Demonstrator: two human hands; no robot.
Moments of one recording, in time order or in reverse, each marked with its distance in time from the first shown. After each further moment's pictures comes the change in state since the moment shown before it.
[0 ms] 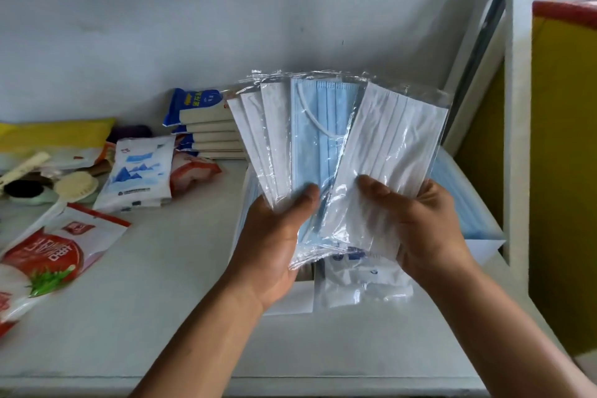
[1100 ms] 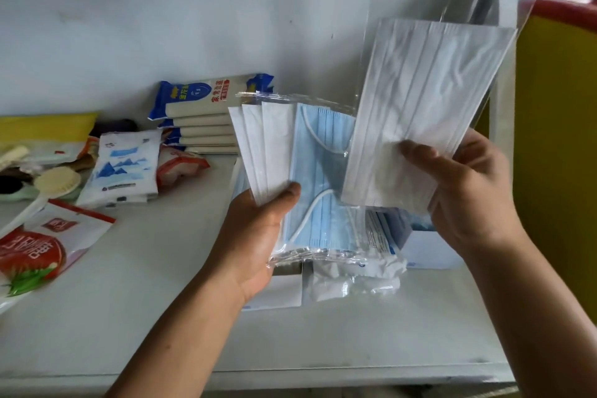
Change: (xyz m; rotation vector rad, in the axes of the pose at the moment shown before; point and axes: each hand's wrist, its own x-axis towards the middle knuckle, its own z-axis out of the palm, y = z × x) left_hand -0.001 0.008 0.000 0.182 0.132 -0.084; right_hand 0.013 -0.044 -0.029 -0.114 -0.084 -0.282
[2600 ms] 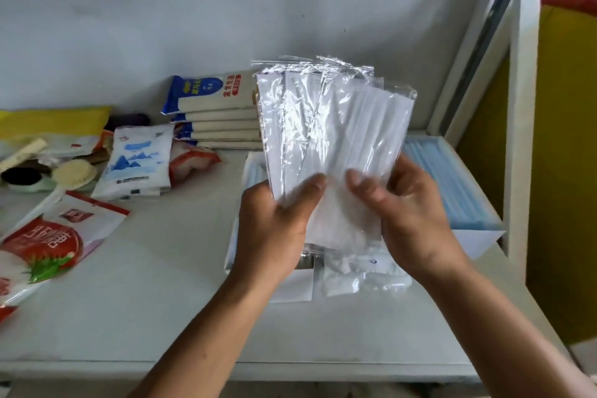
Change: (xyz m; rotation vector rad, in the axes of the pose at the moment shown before) left_hand -0.001 -0.011 0.002 0.238 0.063 0.471; right_hand -0.025 0.035 0.040 0.037 -0.192 0.165
